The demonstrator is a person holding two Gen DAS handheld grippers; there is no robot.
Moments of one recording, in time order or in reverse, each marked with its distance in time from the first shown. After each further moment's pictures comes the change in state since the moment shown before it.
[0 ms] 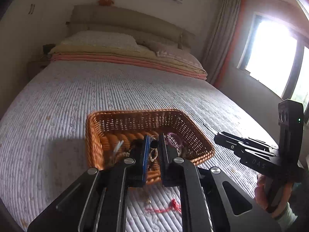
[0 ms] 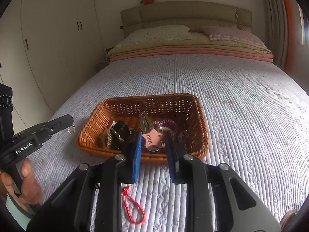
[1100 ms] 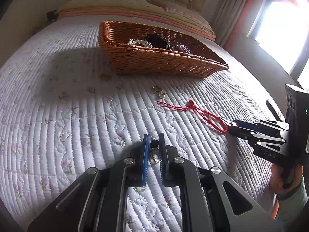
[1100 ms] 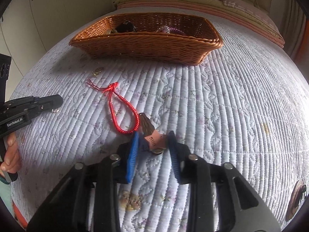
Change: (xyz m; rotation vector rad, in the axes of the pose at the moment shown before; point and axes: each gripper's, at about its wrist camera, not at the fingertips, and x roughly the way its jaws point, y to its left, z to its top) left arm -0.016 0.012 -0.159 -0.027 0.278 0.037; right arm 0.004 0.010 -0.150 -0.181 0.286 -0.029
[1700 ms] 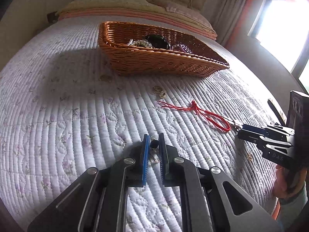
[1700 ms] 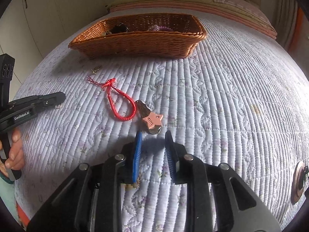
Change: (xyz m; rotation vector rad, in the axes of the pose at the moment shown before) left arm 0.000 -0.001 0.000 0.007 0.000 0.015; right arm -0.013 -0.013 -0.016 0.080 -0.003 0.006
